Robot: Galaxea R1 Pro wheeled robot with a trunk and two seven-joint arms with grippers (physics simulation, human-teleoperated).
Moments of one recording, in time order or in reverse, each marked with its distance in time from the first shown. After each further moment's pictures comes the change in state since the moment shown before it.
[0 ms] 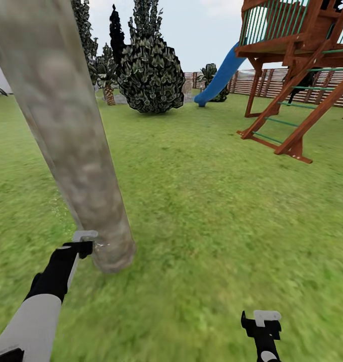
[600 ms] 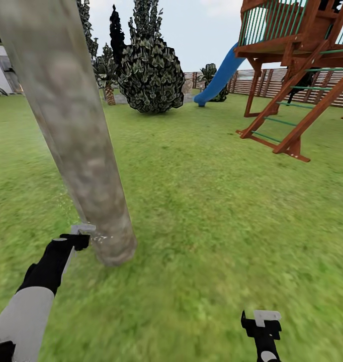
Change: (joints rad) left arm -0.039 0.072 -0.101 0.001 0.011 0.025 -0.041; right arm 0.000 0.000 0.000 0.000 0.001 0.000 0.000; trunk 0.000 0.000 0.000
